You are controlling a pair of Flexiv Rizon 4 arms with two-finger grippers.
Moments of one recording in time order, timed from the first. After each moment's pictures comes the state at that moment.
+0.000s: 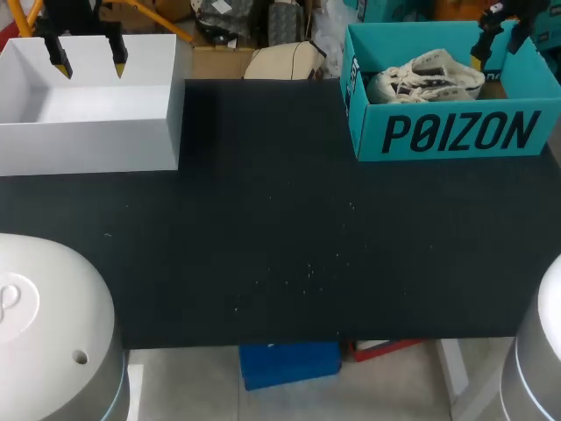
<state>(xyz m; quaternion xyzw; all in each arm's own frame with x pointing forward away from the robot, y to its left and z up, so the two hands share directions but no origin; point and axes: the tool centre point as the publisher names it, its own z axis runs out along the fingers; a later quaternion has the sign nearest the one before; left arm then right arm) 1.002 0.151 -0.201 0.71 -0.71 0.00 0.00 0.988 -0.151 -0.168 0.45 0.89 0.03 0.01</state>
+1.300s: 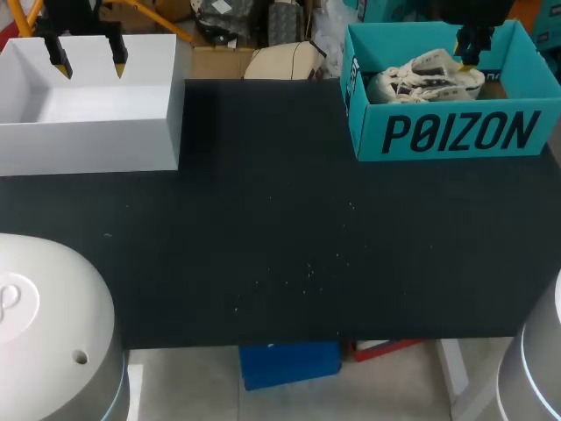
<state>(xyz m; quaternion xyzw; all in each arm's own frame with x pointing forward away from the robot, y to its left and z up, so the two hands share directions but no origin) 1.002 0.151 -0.201 0.71 -0.71 0.00 0.00 1.091 -0.141 -0.243 0.03 1.00 0.02 0.07</state>
